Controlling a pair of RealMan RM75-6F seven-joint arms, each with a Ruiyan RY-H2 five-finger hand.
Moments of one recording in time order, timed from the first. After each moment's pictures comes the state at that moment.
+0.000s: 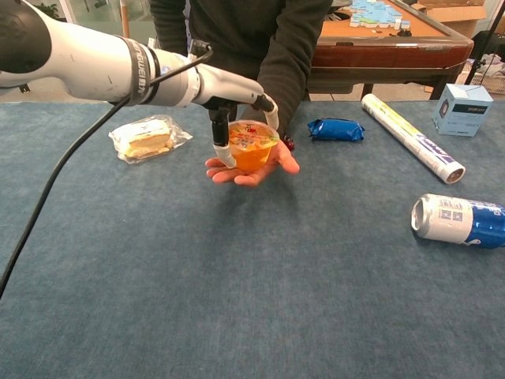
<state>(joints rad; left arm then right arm) -1.38 -1.52 -0.10 -1.29 0.64 0.56 0.45 -0.04 -0.96 -0.02 -1.76 -1.63 1.60 0.05</state>
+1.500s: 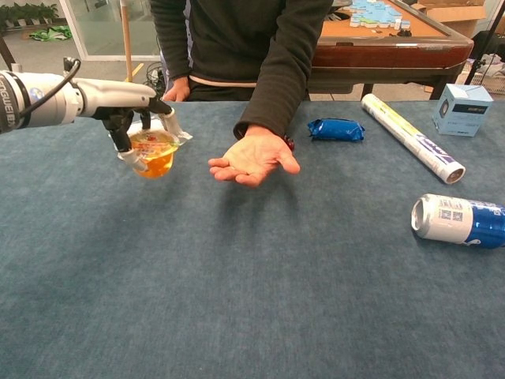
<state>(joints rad) -1.03 -1.41 -0.07 -1.30 0.98 0.69 0.14 -0.02 -0.96 -0.01 -1.79 -1.66 1.57 0.01</state>
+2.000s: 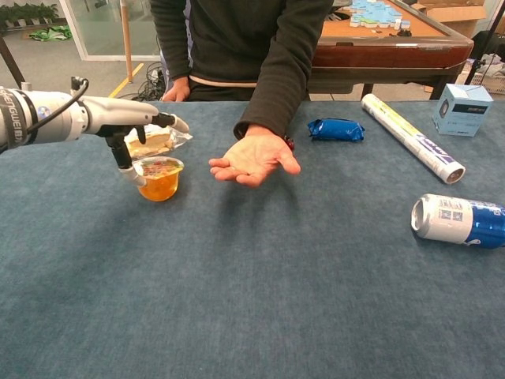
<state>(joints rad) -1.02 -1.42 -0.08 -1.31 0.94 0.66 0.20 -0.03 -0.96 -0.01 -1.79 -1.66 1.59 0.02</state>
